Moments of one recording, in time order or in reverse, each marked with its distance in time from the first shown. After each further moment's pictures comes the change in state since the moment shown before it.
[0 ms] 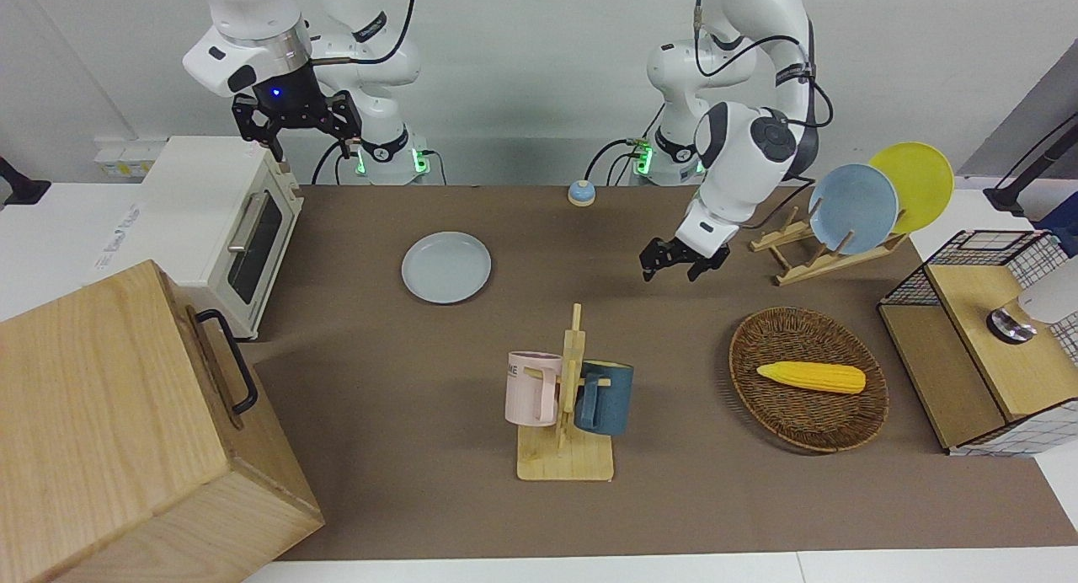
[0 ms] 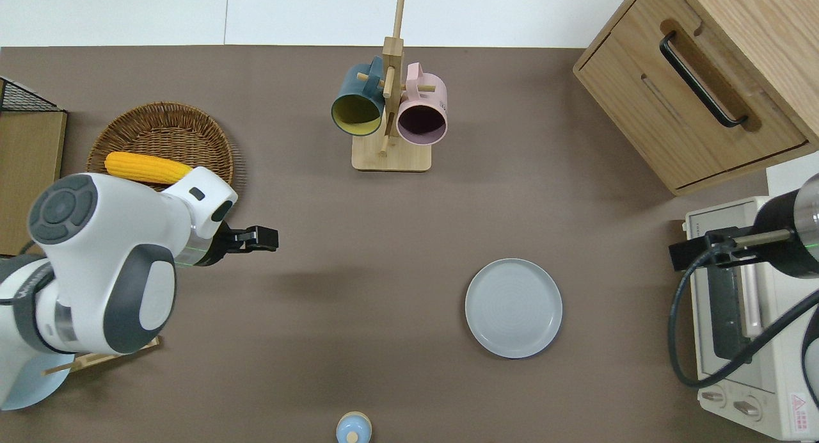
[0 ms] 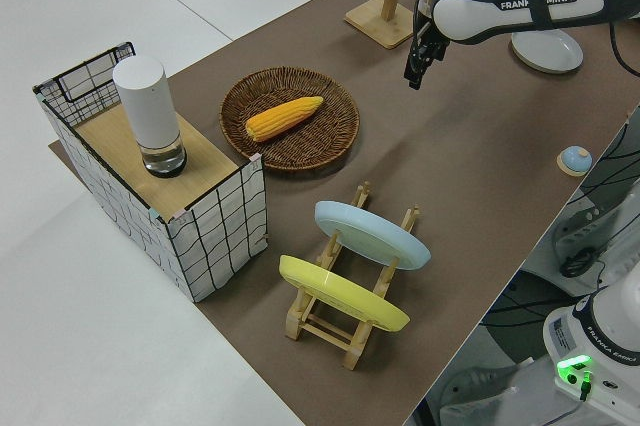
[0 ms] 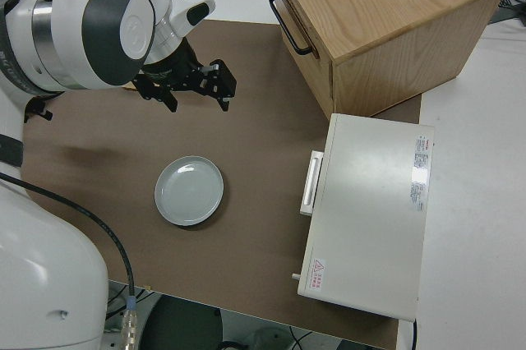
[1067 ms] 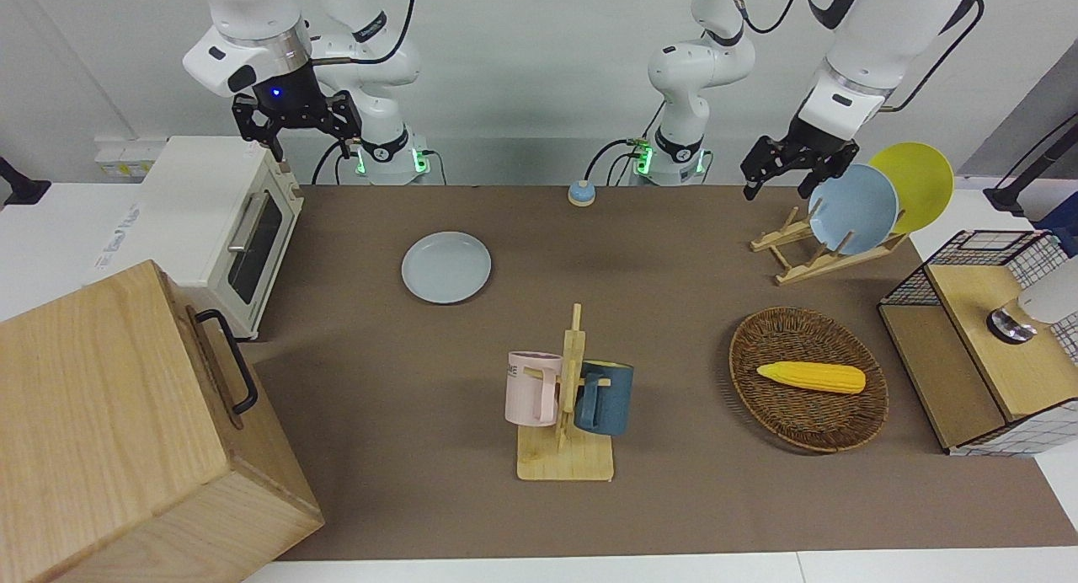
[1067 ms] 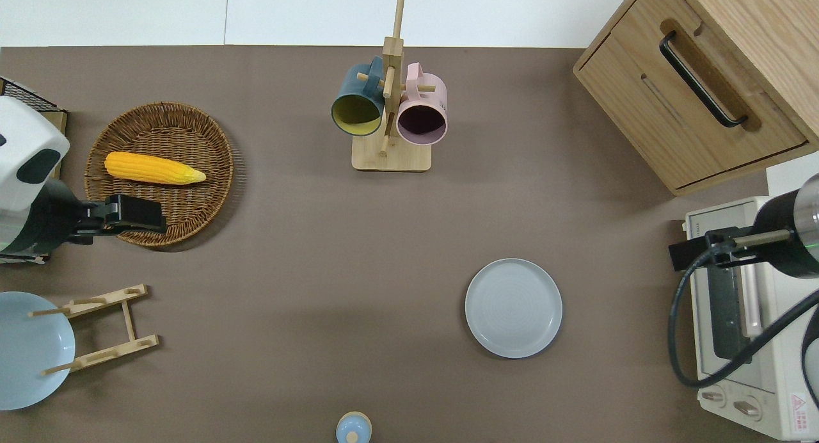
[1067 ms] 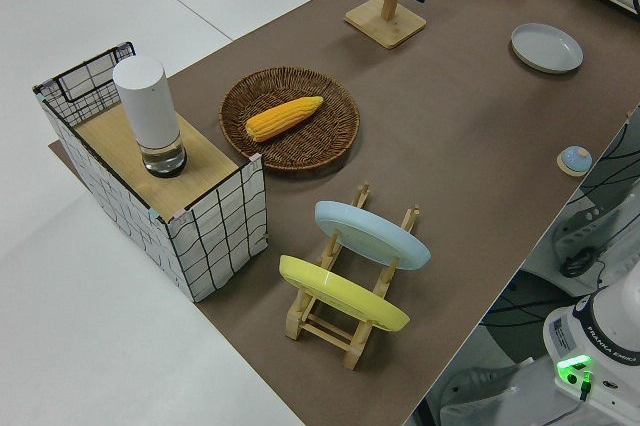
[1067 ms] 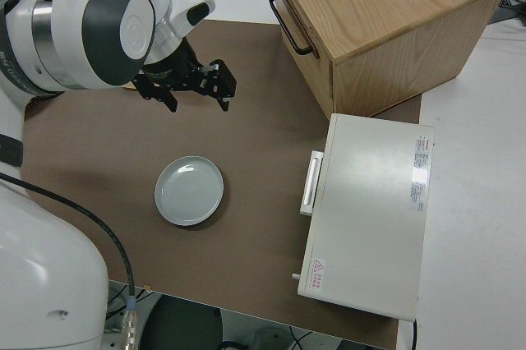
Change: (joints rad) left arm 0.052 -0.076 0.067 0.452 0.074 -0.506 0.005; right arm 0.000 0.000 0.000 0.000 0.000 0.000 0.000
